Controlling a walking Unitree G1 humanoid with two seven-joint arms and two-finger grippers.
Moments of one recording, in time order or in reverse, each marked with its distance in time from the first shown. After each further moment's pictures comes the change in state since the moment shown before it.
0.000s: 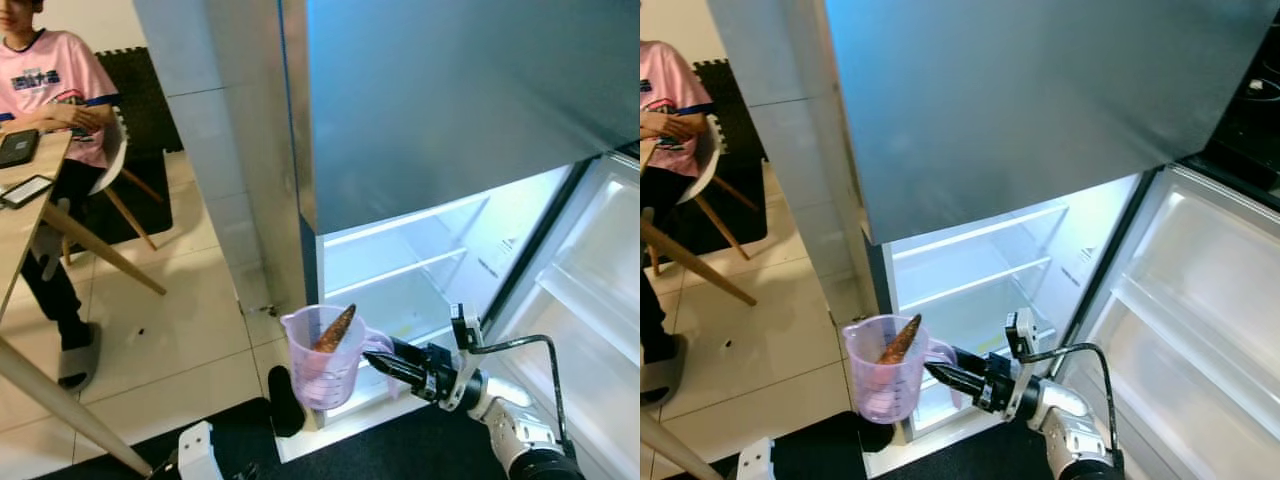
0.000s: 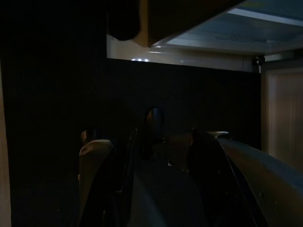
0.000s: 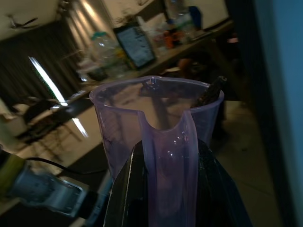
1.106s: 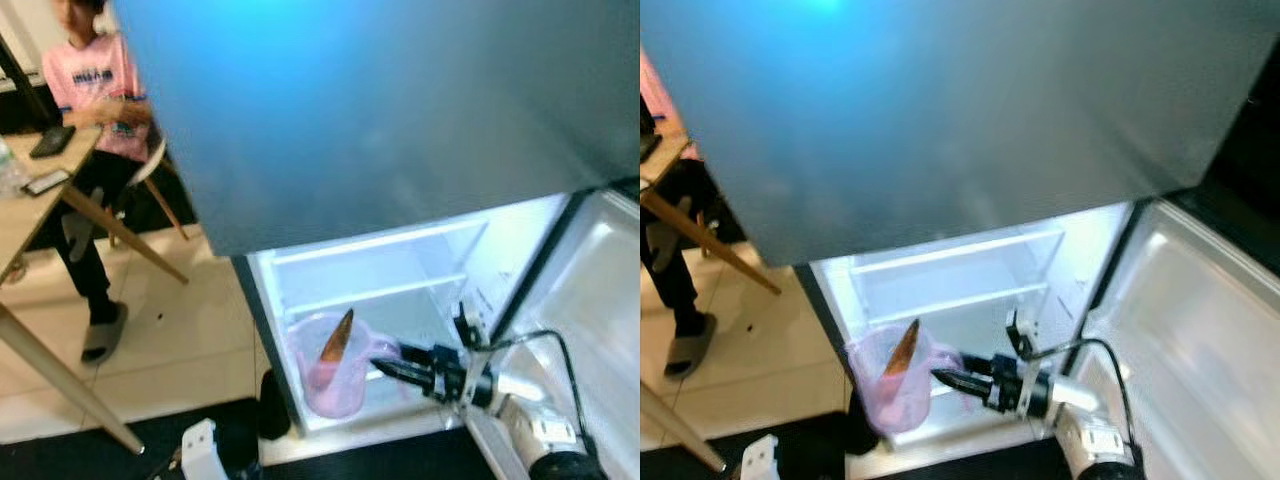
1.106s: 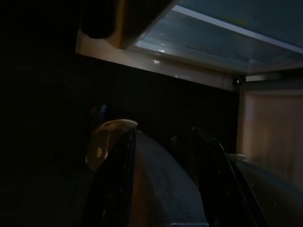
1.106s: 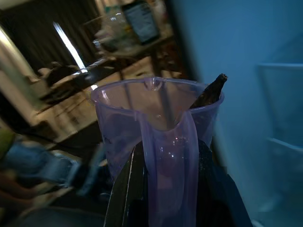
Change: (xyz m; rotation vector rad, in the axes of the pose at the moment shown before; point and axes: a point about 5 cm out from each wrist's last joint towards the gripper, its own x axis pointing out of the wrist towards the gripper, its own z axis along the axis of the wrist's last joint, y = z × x) left arm -0.001 0.001 -0.001 -0.005 0.011 0.002; right arm -0.010 0.001 0.001 -0.066 0.114 -0.091
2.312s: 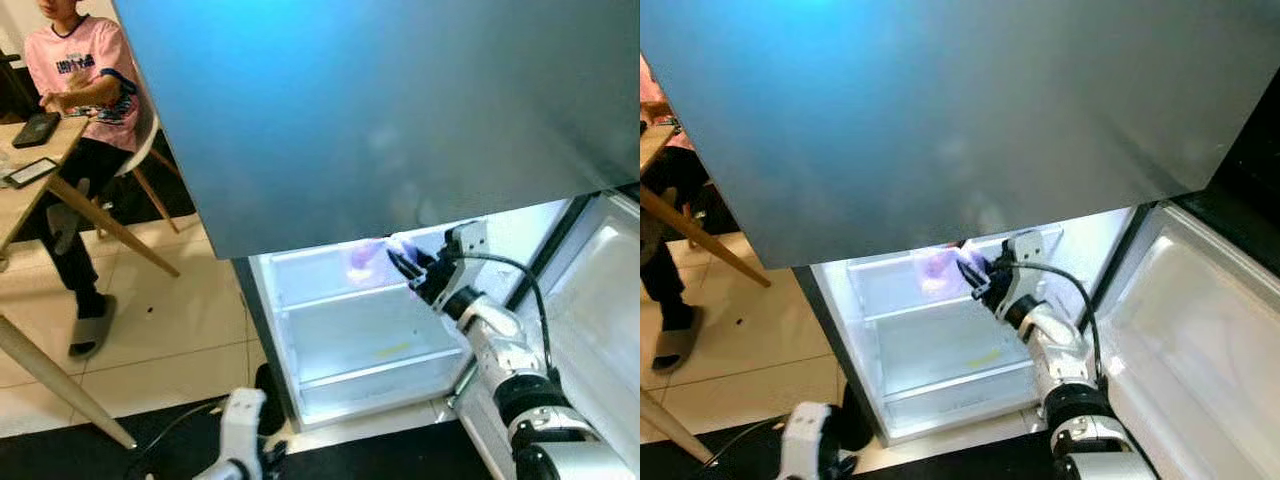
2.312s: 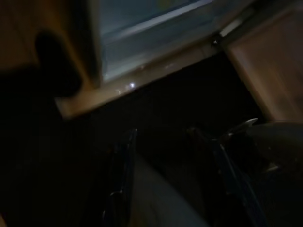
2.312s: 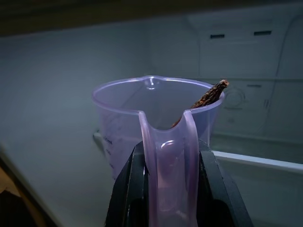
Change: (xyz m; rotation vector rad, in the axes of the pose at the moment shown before) left arm 0.017 -0.054 0.033 0.642 -0.023 -0.279; right arm 0.037 -0.051 0.077 -0.252 -0.147 -0.599
